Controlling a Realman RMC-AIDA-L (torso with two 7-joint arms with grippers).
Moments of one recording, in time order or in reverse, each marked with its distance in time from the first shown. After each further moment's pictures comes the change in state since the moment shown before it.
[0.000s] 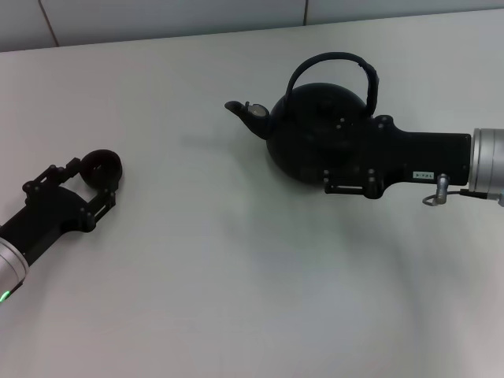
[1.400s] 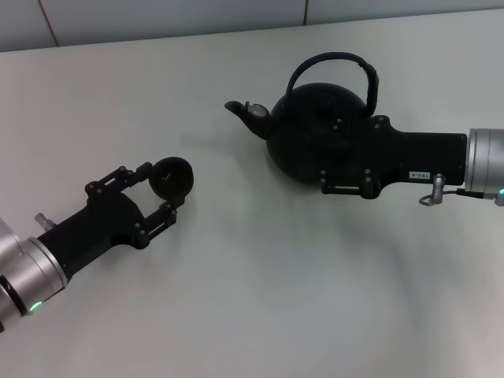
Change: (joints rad) left arm -0.028 -0.002 0.230 -0.001 0.000 0.192 -0.072; right arm 0.012 -0.002 0.000 0.021 -0.003 0.009 -0.012
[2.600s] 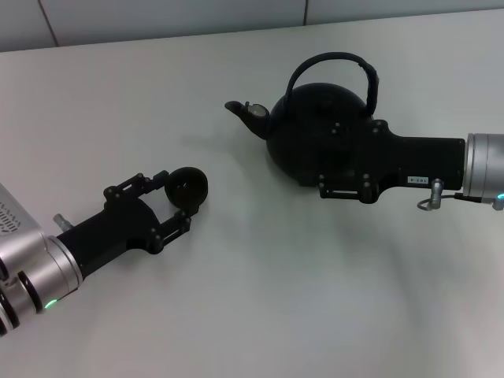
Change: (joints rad) left arm -0.049 -0.001 0.029 -0.041 0.012 -0.062 -0.006; right arm -0.002 0.001 0.001 0.020 0.004 0.000 -0.025
